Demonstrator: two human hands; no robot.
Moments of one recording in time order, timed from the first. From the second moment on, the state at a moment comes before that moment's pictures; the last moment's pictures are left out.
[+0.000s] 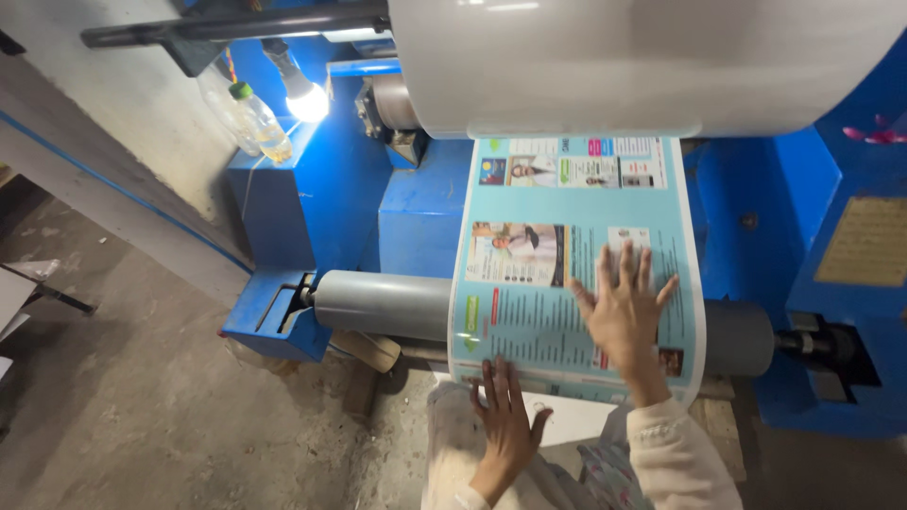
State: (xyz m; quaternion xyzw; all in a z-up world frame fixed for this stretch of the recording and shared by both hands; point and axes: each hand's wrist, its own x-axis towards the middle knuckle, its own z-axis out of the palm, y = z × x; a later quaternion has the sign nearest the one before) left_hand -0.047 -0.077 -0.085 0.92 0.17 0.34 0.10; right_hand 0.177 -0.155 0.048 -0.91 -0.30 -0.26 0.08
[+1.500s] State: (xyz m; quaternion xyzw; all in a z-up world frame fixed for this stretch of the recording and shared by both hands) left_hand -0.004 -0.075 -0.005 0.92 0.15 0.34 0.13; right_hand 0.071 -0.179 0.013 -0.86 -0.37 -0.26 0.24
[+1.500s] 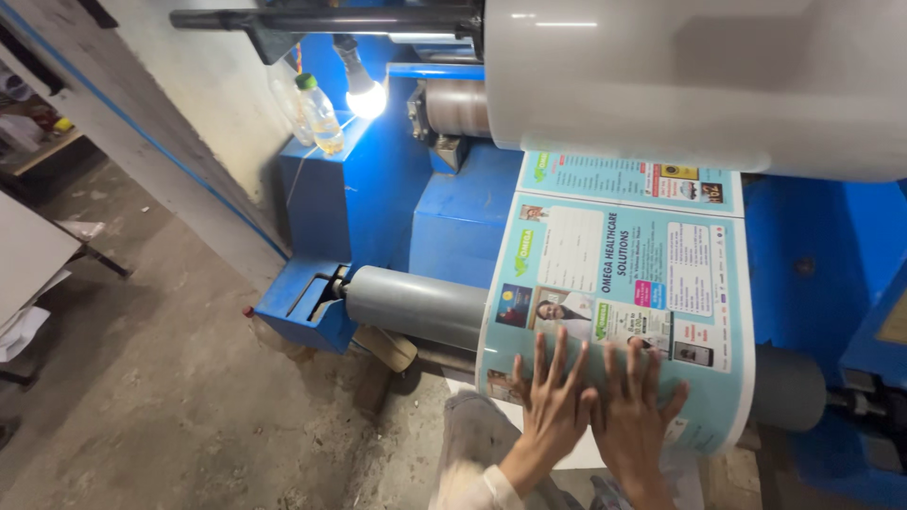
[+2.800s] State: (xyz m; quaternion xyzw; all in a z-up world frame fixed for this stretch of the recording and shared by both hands) left_hand 0.001 -0.017 0.013 0.92 0.23 0.29 0.09; right_hand 0.107 -0.192 0.022 -0.86 -0.36 -0.28 0.21
